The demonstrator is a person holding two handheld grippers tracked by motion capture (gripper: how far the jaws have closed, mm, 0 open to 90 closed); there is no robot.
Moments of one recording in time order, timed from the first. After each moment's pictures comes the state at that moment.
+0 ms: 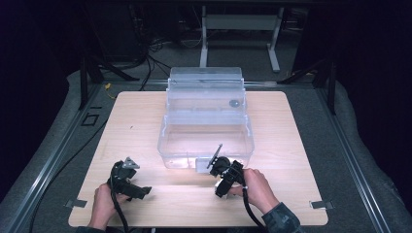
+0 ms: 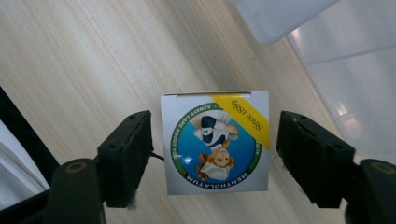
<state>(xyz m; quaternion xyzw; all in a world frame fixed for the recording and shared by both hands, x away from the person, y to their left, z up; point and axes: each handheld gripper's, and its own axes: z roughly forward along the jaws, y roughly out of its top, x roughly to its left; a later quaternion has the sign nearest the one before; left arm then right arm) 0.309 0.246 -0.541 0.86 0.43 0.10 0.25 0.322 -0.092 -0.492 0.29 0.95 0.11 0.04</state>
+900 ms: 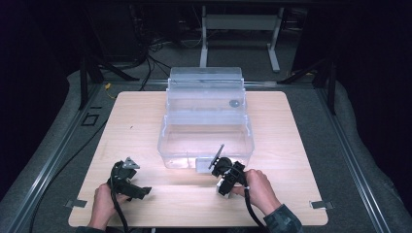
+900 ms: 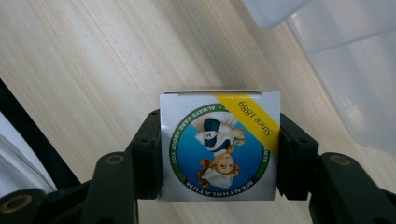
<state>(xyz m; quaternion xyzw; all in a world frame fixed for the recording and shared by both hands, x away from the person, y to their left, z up) 0.310 0.246 -0.541 0.86 0.43 0.10 0.25 0.320 -0.097 -0.490 0.30 0.95 0.09 0.04</state>
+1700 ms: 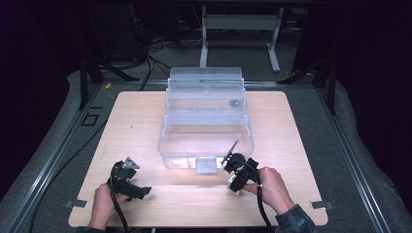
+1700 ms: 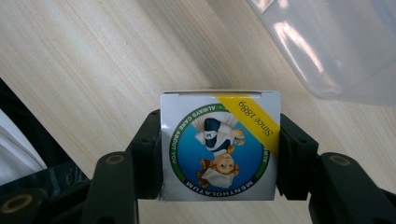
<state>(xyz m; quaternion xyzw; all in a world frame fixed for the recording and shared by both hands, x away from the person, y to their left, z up) 0.309 0.247 -0.541 0.86 0.43 0.10 0.25 0.320 -0.129 -0.471 0.32 0.94 0.08 0.05</state>
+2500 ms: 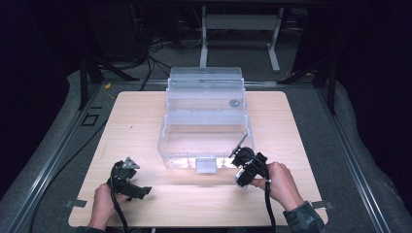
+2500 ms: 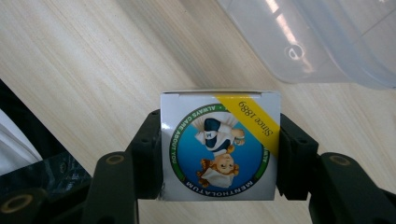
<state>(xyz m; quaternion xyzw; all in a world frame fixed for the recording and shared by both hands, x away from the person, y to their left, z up) 0.309 0.246 -0.541 0.86 0.42 0.11 0.25 0.325 -0.149 -0.451 0.34 0.93 0.09 0.05</state>
